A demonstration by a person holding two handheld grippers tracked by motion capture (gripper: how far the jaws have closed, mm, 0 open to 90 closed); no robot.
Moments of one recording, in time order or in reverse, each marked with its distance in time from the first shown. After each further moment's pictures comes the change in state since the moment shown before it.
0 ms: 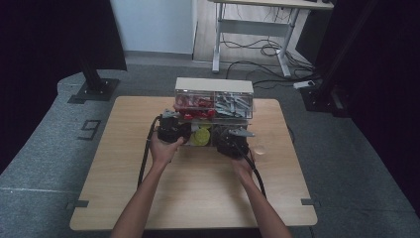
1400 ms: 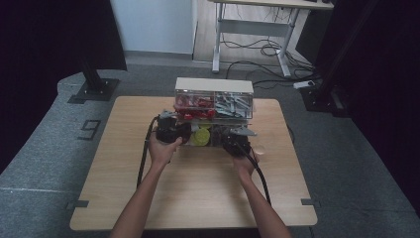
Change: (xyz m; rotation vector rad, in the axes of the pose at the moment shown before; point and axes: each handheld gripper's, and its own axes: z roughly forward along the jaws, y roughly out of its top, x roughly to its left) left arm 0.003 -0.002 -0.004 -0.015 -0.012 -0.017; right arm -0.007 0.004 -0.005 -0.026 0.016 -0.046
